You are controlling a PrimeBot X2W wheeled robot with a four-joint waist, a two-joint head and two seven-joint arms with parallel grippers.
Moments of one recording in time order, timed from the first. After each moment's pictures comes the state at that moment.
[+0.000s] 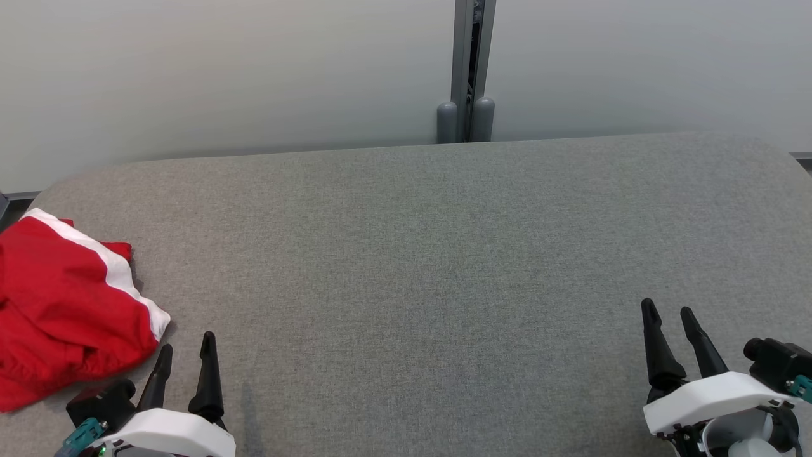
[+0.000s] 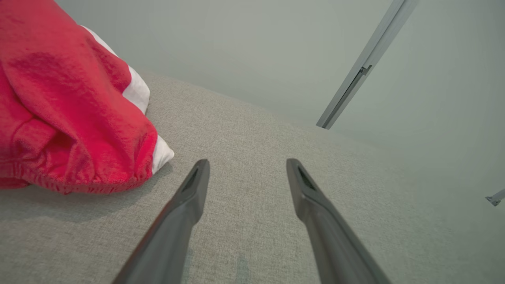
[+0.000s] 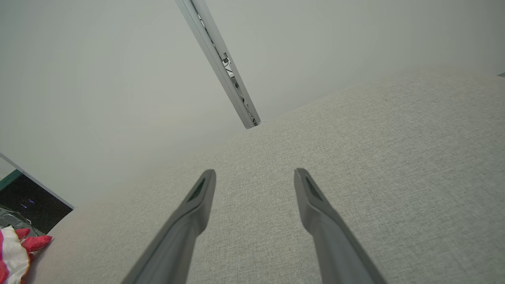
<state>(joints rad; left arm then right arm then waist) -0.05 0.06 0.04 0.38 -0.46 -0.05 -0.15 -0.11 -0.07 0.02 0.35 0.54 0.13 -0.15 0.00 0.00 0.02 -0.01</state>
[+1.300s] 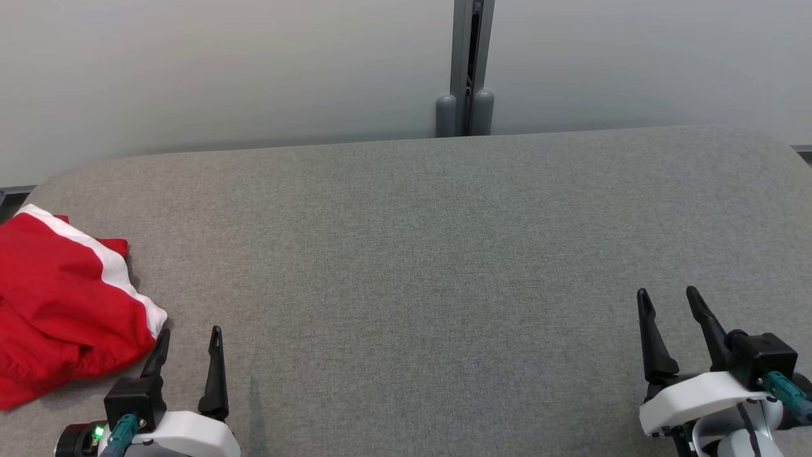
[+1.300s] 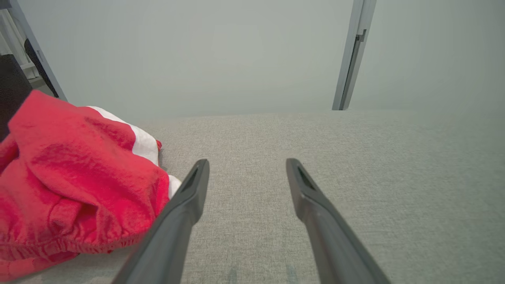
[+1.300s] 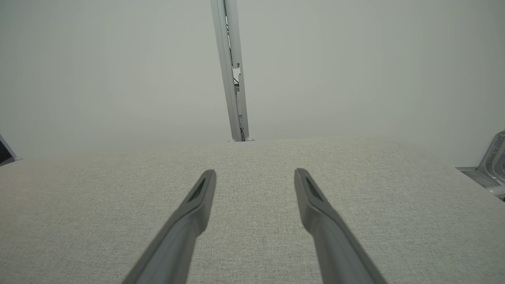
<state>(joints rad) -0.05 0.08 0.02 0.36 -0.12 0.02 -0.24 -0.13 -0.05 -0.01 0.34 0.16 0.13 -0.24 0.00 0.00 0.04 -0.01</state>
